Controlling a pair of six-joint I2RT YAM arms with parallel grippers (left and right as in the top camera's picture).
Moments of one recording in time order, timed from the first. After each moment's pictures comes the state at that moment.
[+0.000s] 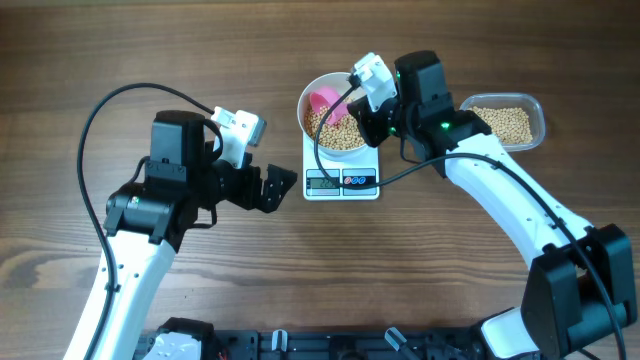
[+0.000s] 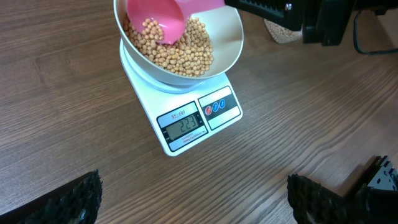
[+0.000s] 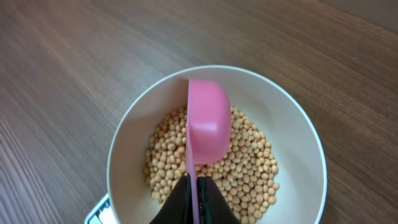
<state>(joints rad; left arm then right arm) -0.19 1.14 0.99 -0.76 0.50 0.04 0.38 1.66 1.19 -0.27 -0.34 -0.17</state>
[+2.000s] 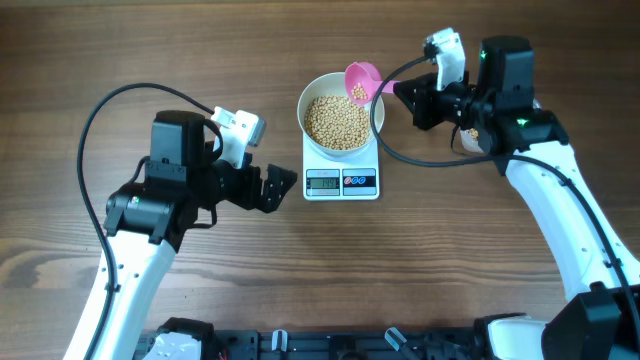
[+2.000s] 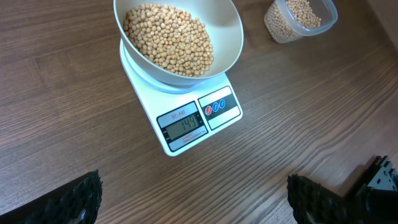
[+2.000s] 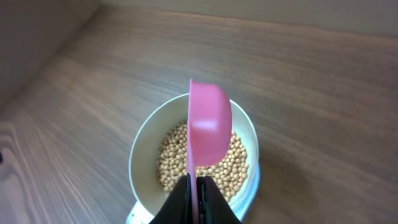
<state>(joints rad) -0.19 1.14 0.99 -0.76 0.50 0.04 0.14 1.51 1.19 -0.36 -0.59 -0.04</state>
